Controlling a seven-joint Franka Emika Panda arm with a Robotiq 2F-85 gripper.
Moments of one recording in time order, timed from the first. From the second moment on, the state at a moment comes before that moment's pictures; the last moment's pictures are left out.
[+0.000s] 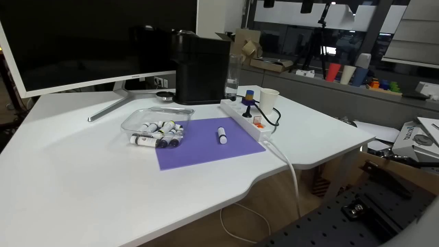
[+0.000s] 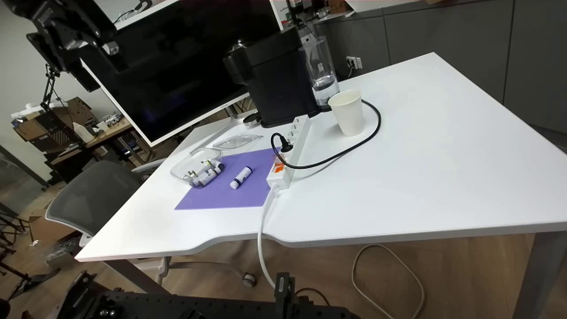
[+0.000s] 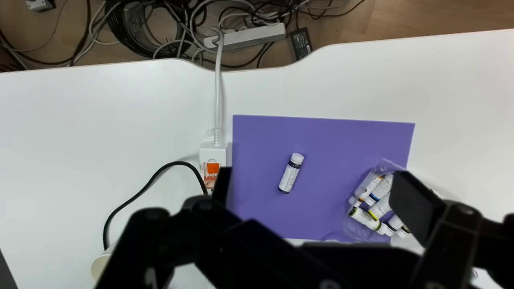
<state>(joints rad) -0.06 -0.66 -0.01 -2.59 -0.05 1.95 0.00</state>
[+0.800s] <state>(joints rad) -0.05 -0.49 -0.14 -2.56 0.15 2.38 -0.05</state>
